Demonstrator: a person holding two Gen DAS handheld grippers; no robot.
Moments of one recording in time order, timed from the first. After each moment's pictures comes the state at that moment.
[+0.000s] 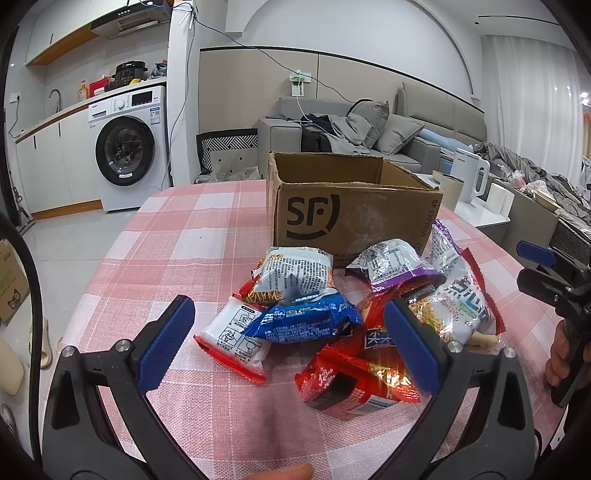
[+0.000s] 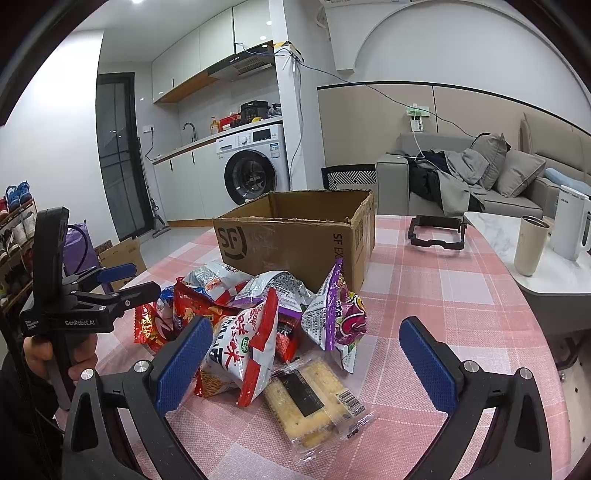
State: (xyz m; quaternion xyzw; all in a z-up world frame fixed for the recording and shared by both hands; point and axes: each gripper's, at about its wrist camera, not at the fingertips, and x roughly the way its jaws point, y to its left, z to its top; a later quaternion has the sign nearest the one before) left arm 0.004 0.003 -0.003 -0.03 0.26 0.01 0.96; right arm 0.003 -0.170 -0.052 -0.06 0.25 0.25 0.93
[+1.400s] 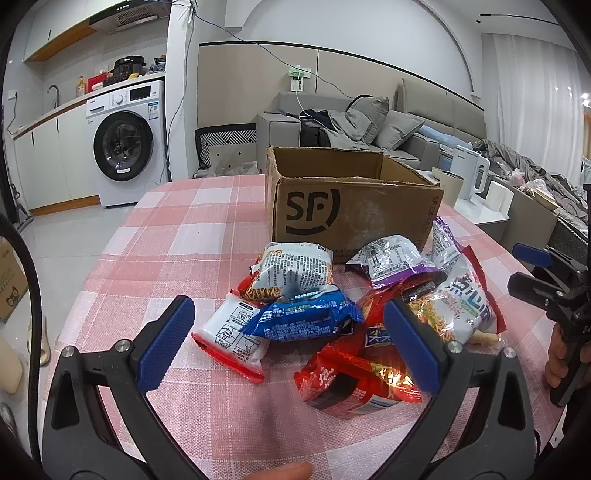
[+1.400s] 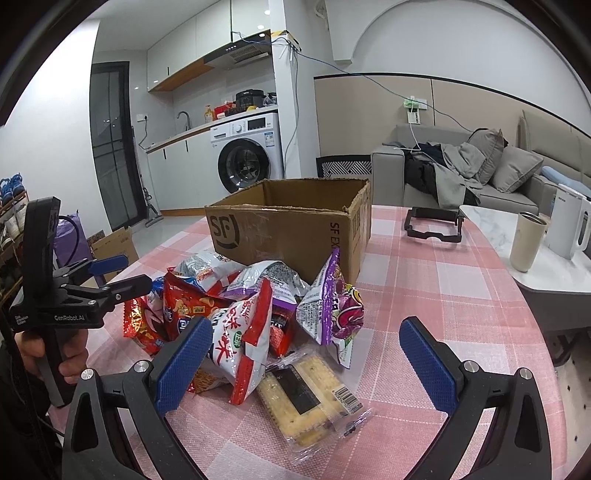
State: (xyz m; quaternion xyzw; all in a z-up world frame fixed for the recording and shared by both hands) left arm 0.010 0.003 -0.006 -0.03 0.27 0.01 0.96; right arm 0.011 -0.163 -0.058 -0.07 0.27 0.23 0.93
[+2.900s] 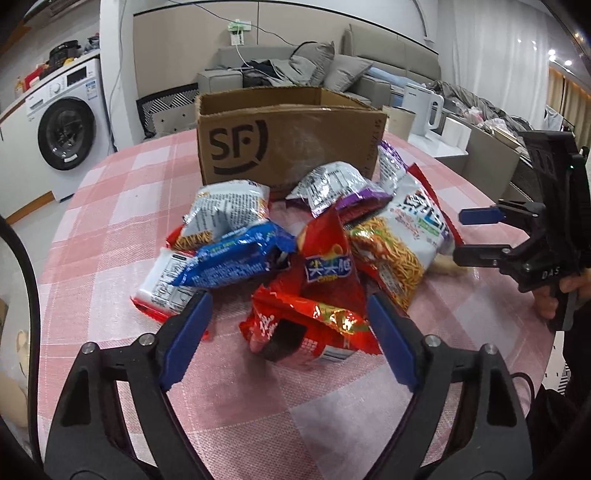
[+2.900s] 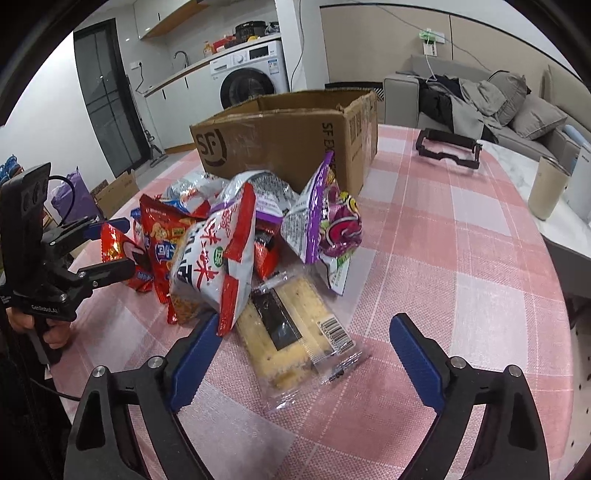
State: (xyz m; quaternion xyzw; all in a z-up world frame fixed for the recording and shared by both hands) left arm 0.015 -0.024 -0.027 0.01 0.37 -0.11 0.92; right arm 0.039 -0.174 -0.097 -0.10 0.43 0.25 0.86
